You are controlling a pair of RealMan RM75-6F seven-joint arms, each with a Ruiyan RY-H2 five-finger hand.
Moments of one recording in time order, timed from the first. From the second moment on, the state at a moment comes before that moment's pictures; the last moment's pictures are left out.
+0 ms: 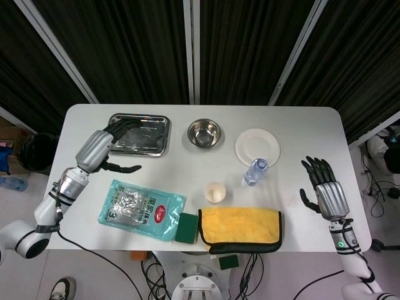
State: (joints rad) left arm -0.64 -1.13 -0.20 -1.62 1.52 1.14 -0.50; right arm 0.26 -1.53 0.06 -1.08 -1.61 1.51 0.26
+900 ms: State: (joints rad) left arm -0.64 -1.15 -0.16 -1.60 1.50 1.12 -0.47; right arm 0.26 -1.47 0.09 -1.25 -1.46 1.31 0.42
